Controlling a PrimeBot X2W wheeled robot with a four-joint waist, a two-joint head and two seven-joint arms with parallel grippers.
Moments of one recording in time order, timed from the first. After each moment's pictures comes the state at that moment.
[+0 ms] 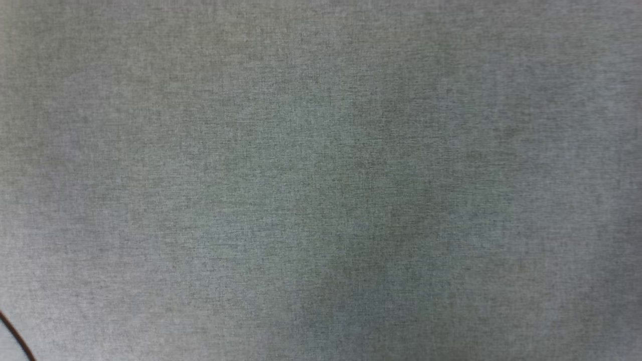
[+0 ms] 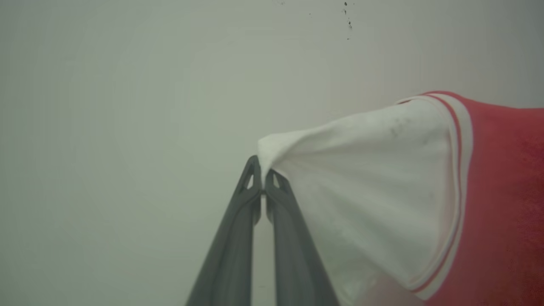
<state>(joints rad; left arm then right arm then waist) -1.60 0.62 -0.19 0.33 -0.42 -0.07 -0.02 -1.75 -0.35 -0.04 0.54 0.14 0.13 0.17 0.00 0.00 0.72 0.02</state>
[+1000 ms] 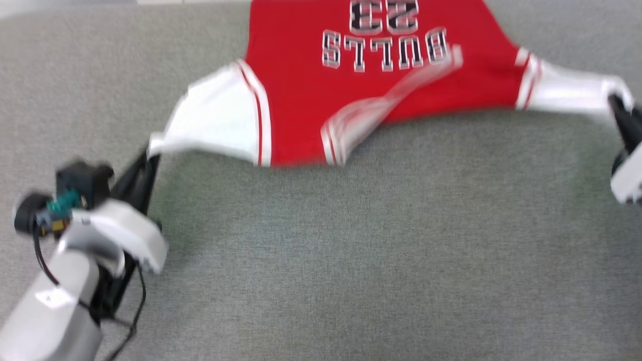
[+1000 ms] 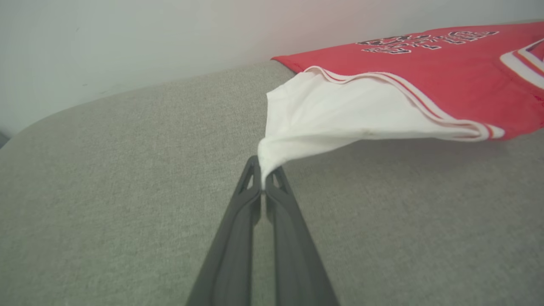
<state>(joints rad) -0.47 0.56 -0.38 0.27 -0.53 -0.02 -0.12 -0.60 -0.44 0.02 0.38 0.54 0.13 0.24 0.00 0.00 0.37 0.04</state>
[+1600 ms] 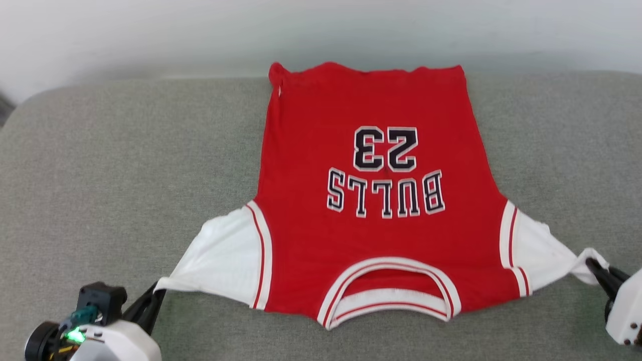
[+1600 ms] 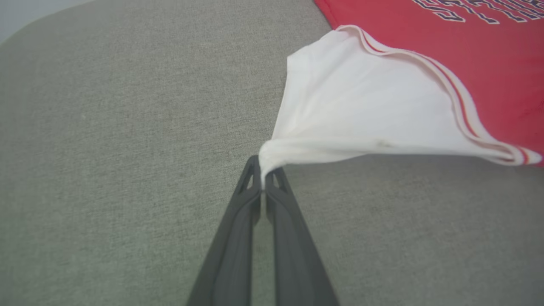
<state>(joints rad) -0.07 0.63 -0.42 0.18 -0.61 0.04 -0.04 -0.12 -0.49 -0.01 0.22 0.62 0.13 0.41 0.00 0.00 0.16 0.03</state>
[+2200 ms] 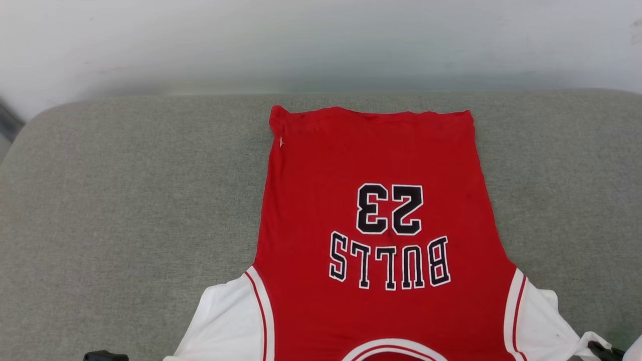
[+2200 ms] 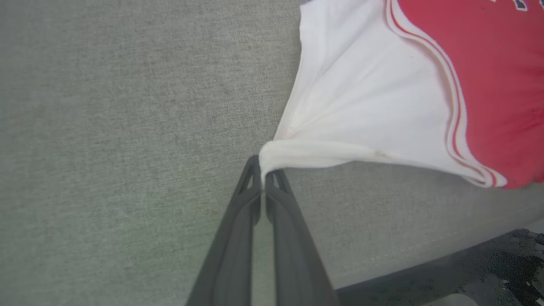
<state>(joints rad) 0.19 0.68 -0.42 0.07 -0.69 0.06 0.01 0.15 -0.49 -0.08 0.07 0.65 0.13 0.63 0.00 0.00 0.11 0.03</state>
